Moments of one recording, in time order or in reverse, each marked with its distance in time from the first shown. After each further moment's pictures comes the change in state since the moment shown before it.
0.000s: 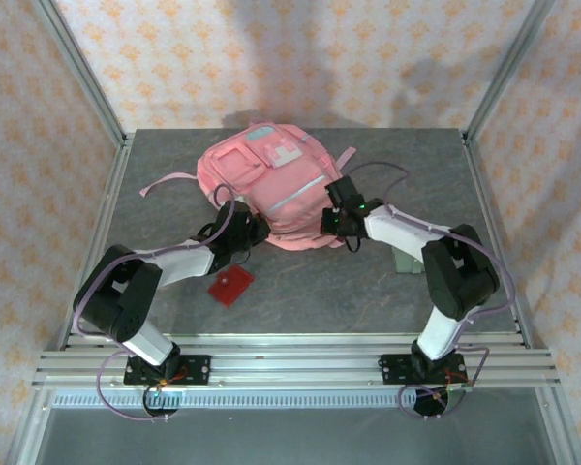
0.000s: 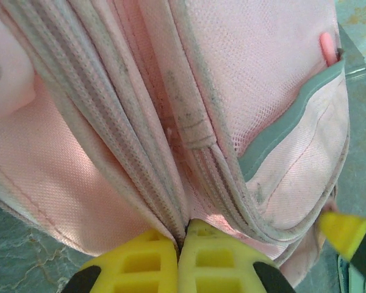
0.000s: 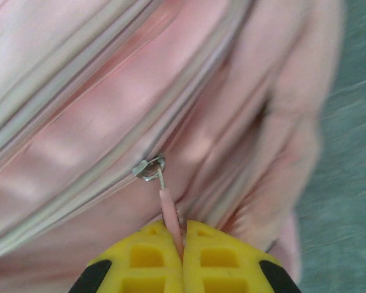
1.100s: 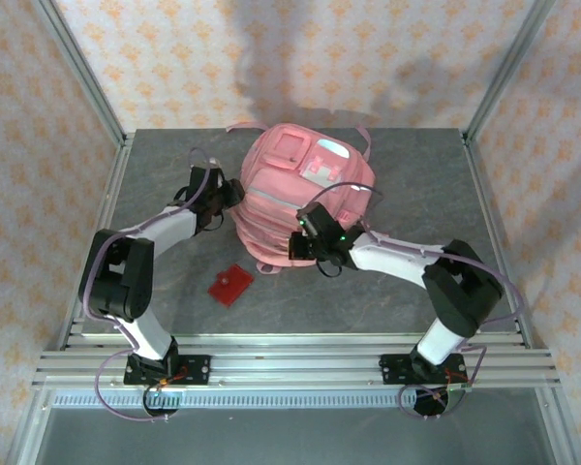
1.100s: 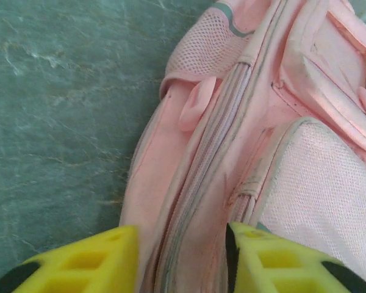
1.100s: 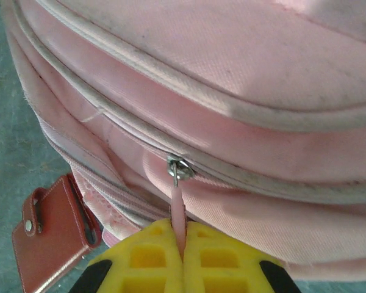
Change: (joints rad) left arm 0.263 0.099 0.277 -0.196 -0.003 0.261; right arm 0.278 -0.072 -0.114 0.197 -0.141 0.172
